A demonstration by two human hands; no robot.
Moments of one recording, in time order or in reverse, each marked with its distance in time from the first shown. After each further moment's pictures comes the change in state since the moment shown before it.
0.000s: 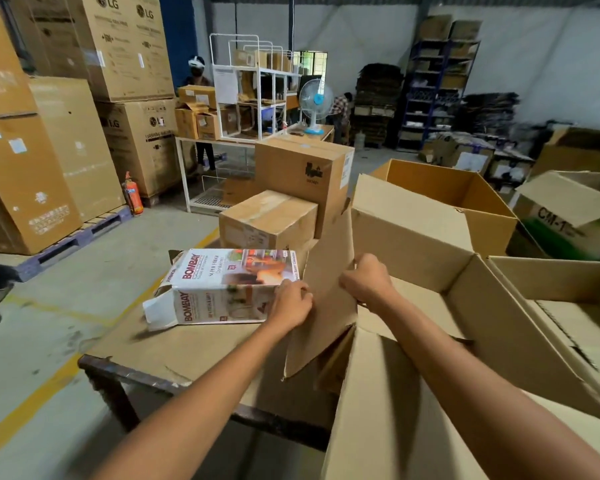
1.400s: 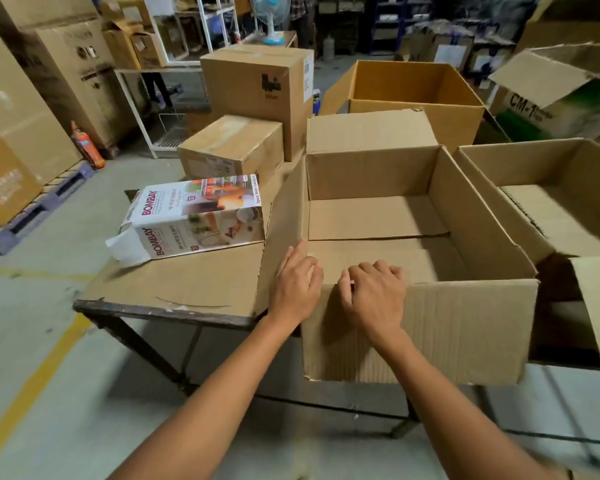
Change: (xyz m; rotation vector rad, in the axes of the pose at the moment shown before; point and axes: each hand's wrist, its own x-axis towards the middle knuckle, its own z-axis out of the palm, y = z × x) left_hand -0.166 0.033 0.039 0.022 -0.026 0.229; right_hand -0.128 0.158 0.039 -0.658 0.359 -0.298
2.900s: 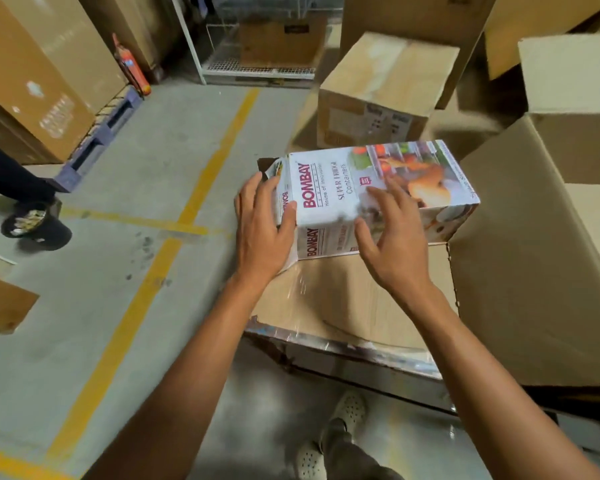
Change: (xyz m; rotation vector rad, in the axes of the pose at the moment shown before) left_hand 0.126 -0.348 -0.256 -0.026 0.341 -0.043; right_hand 0.171 -0.353 0.126 0.597 -0.060 0.009
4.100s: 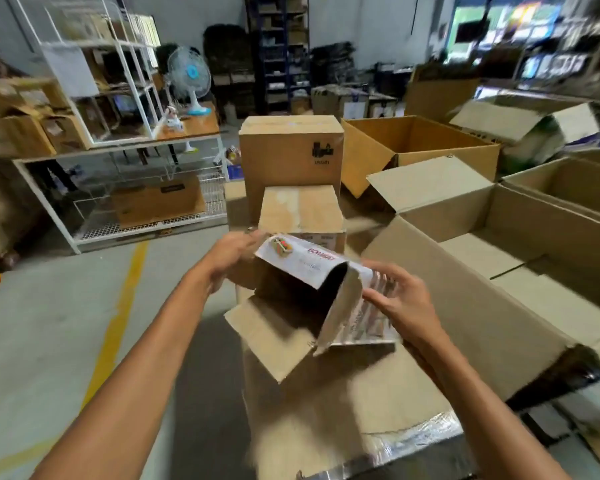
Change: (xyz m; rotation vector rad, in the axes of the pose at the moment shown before) left_hand 0.222 0.009 -0.057 -0.544 -0.824 -0.168; right_hand 0.019 -0.047 -0.025 0.273 0.385 0.132
